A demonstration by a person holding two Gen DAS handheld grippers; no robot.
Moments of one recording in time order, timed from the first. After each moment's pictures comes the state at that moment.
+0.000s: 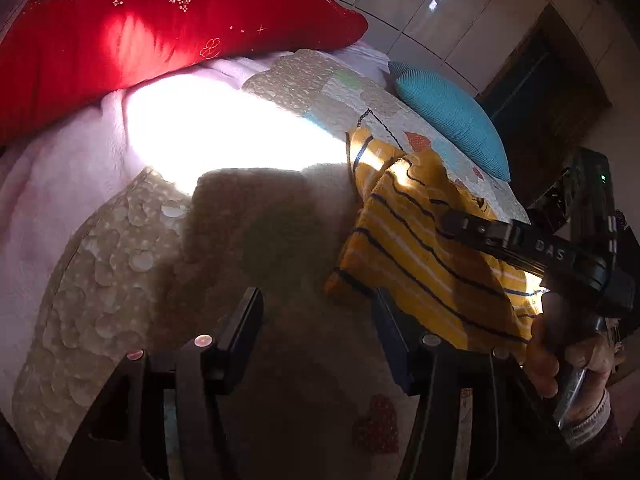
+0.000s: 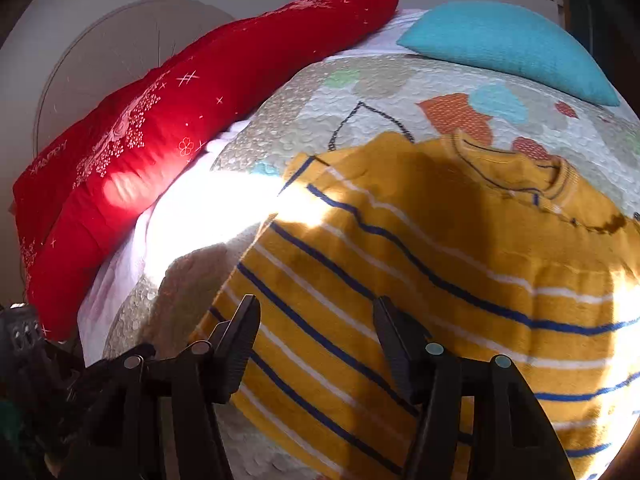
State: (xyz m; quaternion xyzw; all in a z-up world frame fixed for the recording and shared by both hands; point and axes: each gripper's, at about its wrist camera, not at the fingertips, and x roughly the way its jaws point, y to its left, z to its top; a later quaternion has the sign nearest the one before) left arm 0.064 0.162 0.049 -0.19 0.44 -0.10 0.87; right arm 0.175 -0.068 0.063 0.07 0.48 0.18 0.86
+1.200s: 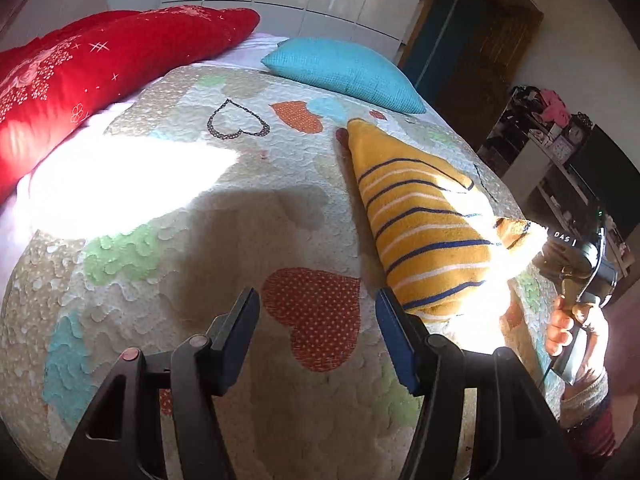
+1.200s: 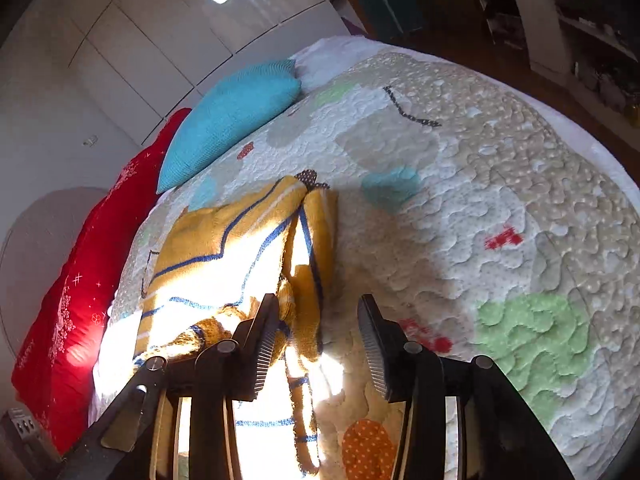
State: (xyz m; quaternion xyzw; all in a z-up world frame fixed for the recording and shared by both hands) left arm 0.039 0.003 0.089 -0.06 0.43 -0.20 0.88; right arm 0.030 -0.420 0.075 0.31 0.36 -0.06 0.88
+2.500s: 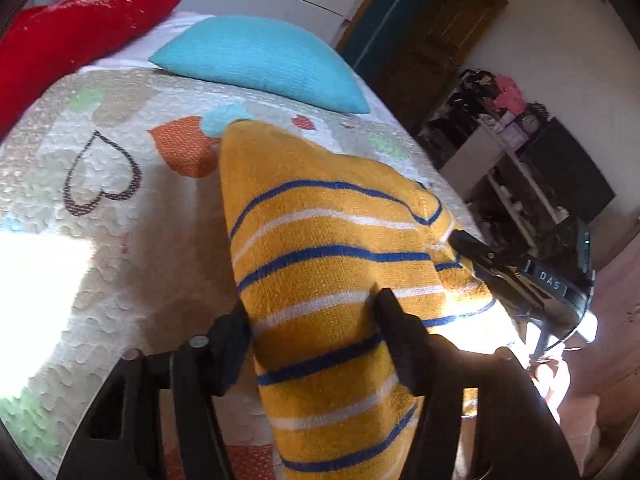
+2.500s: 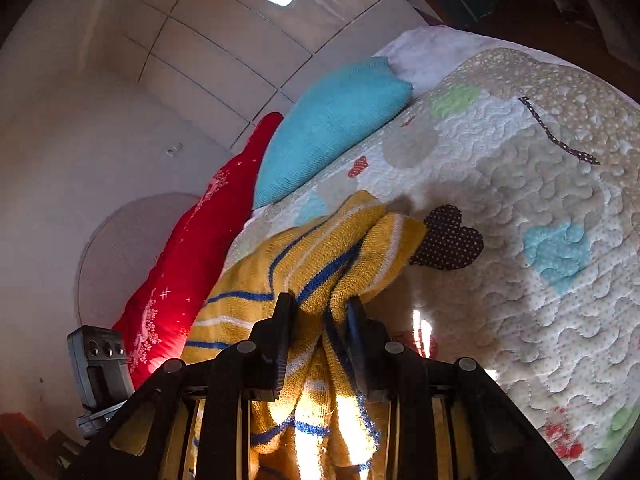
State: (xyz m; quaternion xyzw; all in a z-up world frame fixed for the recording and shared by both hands) left arm 0.184 -0.104 0.094 -0.06 0.46 -0.29 0.84; right arm 0.117 -0.395 0.076 0.37 0.32 0.08 0.87
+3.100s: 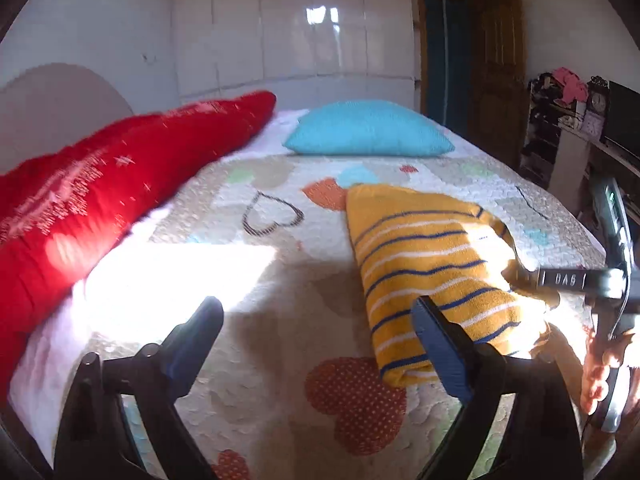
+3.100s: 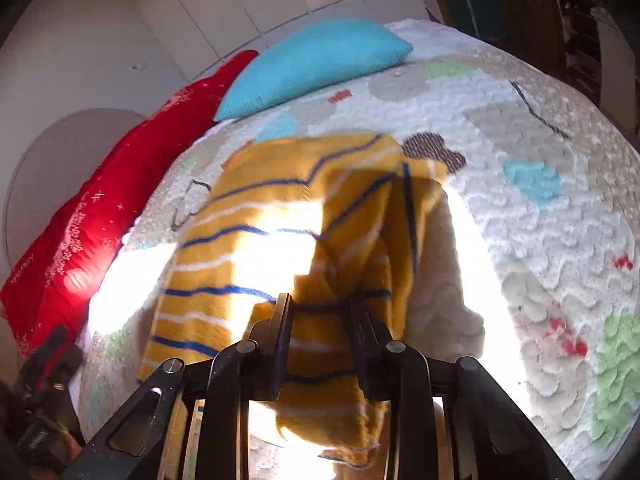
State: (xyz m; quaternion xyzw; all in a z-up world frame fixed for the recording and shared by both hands) left arm 0.025 -0.026 0.120 0.06 0.26 -0.09 0.96; right arm 0.076 -0.321 0.044 0.22 0.42 0.03 0.88
